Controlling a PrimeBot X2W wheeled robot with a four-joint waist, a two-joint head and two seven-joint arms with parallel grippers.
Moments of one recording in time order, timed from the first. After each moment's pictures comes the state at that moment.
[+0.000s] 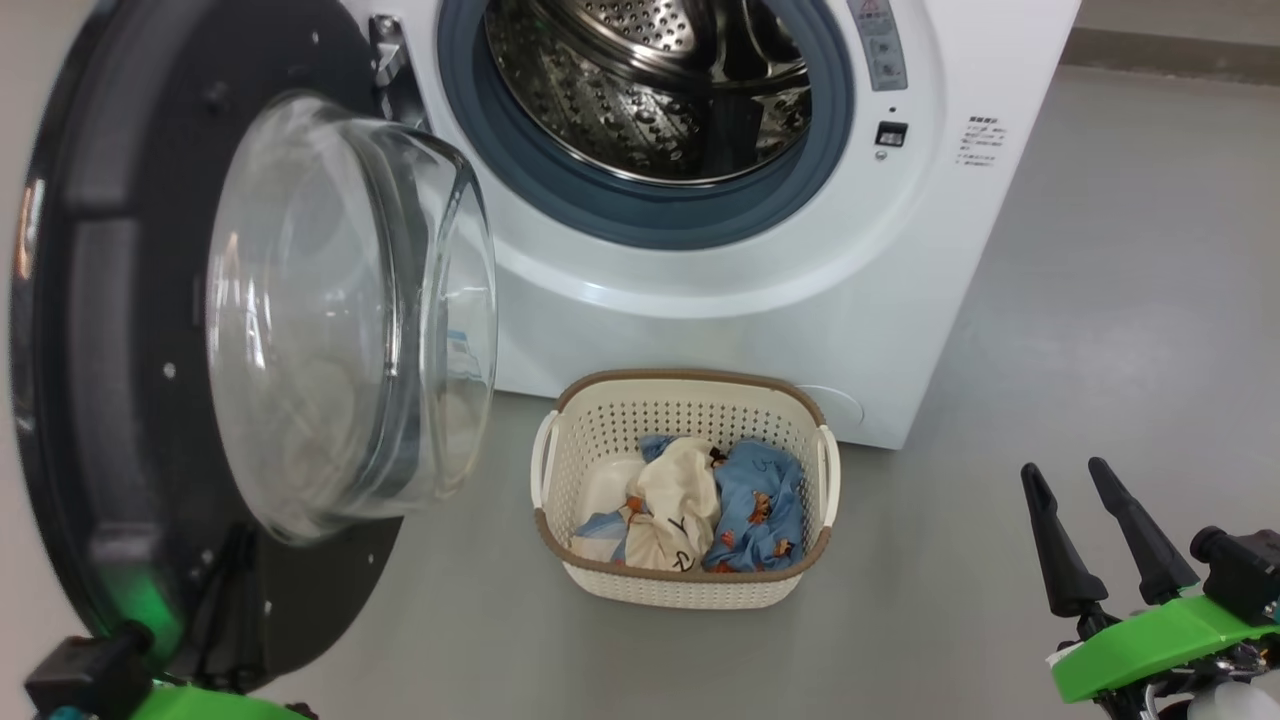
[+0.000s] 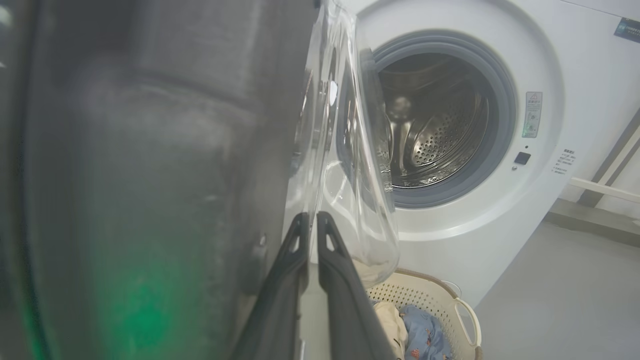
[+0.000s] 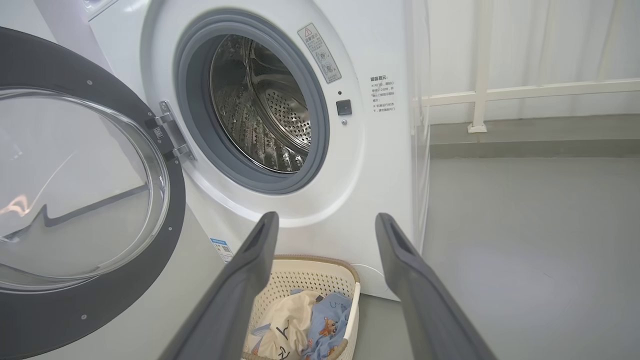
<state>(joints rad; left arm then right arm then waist) -0.04 0.22 -0.08 0.19 -0.50 0.02 -0.19 -0.06 -0.29 0.15 0.25 0.54 0.13 -0.25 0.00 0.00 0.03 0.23</state>
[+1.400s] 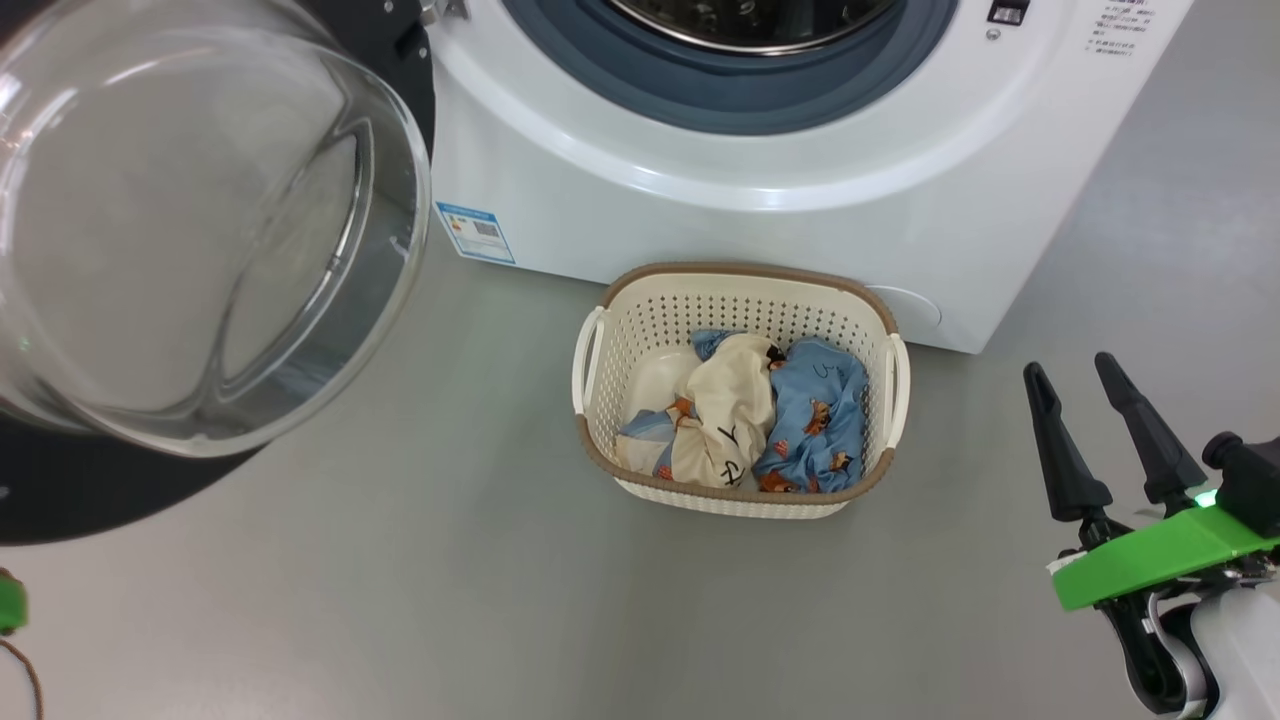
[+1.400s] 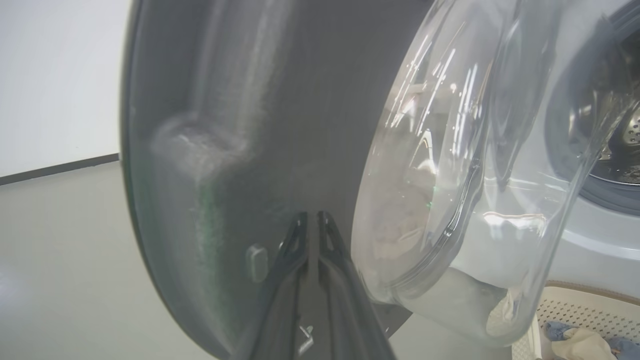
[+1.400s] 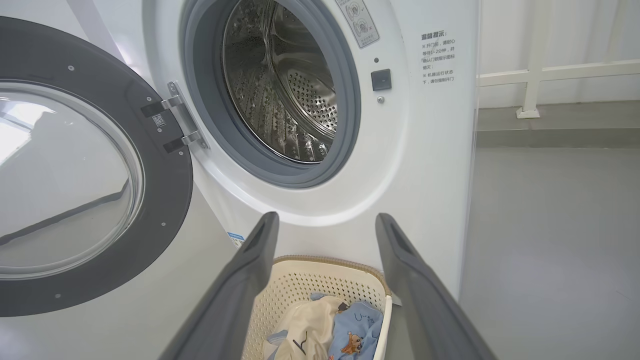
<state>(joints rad) -0.36 0.49 0.08 0.58 -0.55 0.00 -0.18 -0.19 -0.31 0.16 0.23 0.54 0.13 -0.25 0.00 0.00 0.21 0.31</state>
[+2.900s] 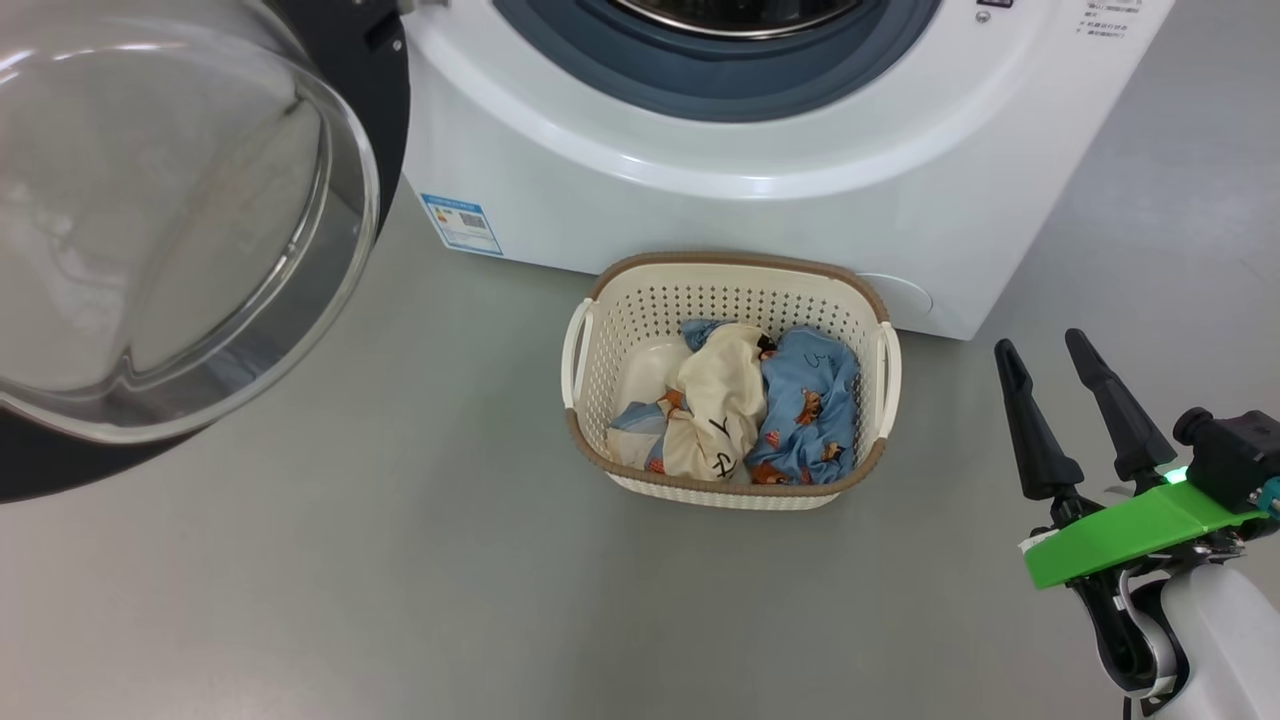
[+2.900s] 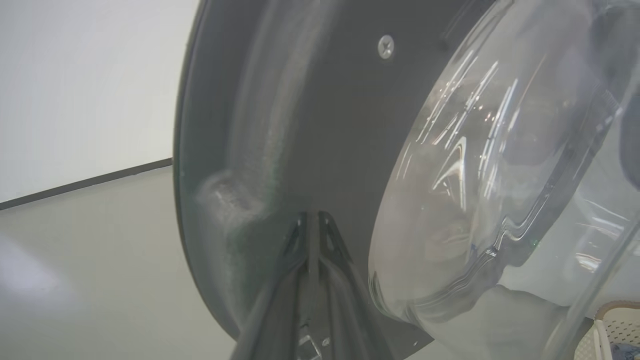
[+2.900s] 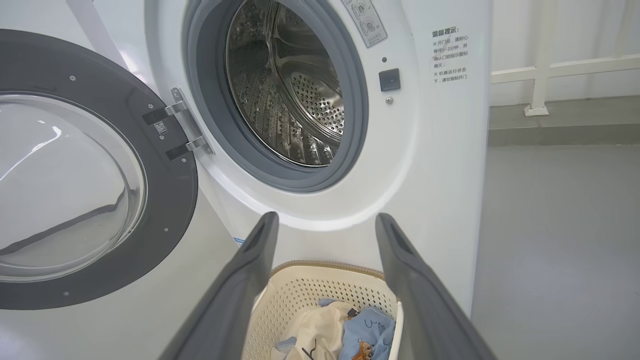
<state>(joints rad) -0.65 0.61 0.01 0.95 -0.52 -0.07 -0.22 -0.26 -0.28 0.19 0.26 0.54 0.13 -0.25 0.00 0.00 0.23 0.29</state>
